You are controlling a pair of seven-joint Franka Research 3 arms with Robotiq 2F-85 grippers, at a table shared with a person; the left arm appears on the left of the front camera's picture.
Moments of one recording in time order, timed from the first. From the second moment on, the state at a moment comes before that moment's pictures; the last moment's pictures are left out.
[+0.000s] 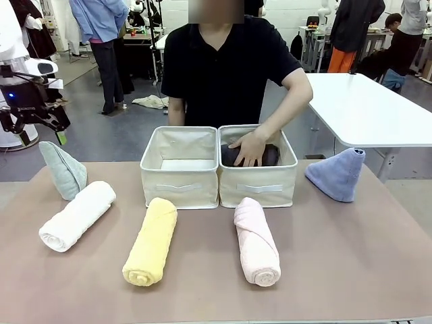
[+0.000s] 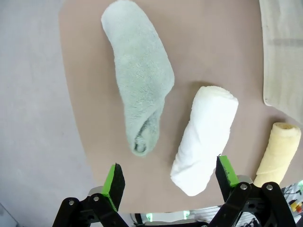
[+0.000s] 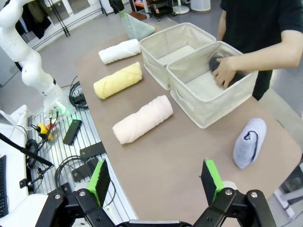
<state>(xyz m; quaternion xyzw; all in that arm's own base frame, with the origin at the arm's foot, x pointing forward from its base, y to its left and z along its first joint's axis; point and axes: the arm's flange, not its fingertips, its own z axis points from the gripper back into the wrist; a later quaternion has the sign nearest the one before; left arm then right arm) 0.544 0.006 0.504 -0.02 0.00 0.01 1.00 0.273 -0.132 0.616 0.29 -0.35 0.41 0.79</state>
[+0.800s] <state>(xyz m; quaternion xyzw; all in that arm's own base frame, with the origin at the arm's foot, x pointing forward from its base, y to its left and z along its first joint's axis) 0.573 0.008 0.447 -0.01 0.03 0.06 1.00 0.273 -0.132 0.616 0.29 -0.35 0.41 0.79</state>
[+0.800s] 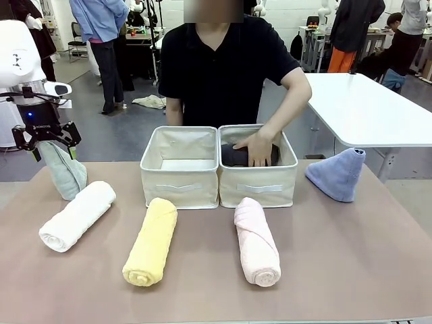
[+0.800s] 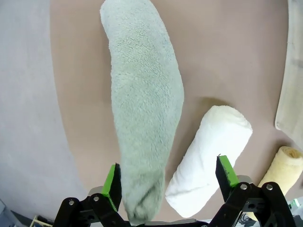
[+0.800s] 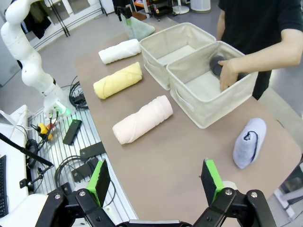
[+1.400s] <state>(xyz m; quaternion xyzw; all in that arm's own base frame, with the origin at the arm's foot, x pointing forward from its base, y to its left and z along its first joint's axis) 0.584 0.016 0.450 0.00 0.01 0.06 1.00 0.273 -0.132 0.616 0.29 -0.35 0.41 0.79</state>
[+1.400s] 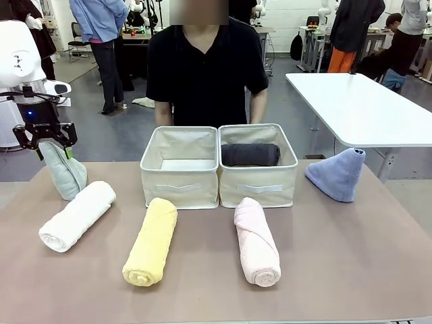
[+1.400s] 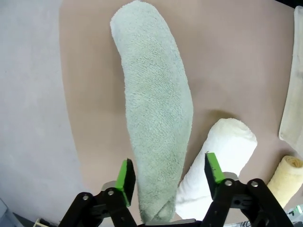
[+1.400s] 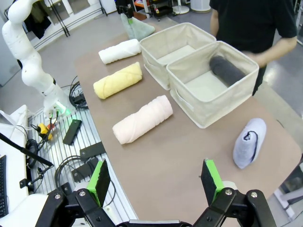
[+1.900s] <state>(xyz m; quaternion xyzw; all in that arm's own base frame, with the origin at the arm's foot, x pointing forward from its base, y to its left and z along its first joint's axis) 0.584 0.019 0.451 0.00 0.01 0.06 1.00 0.273 -0.132 0.616 0.29 -0.35 0.41 0.79</state>
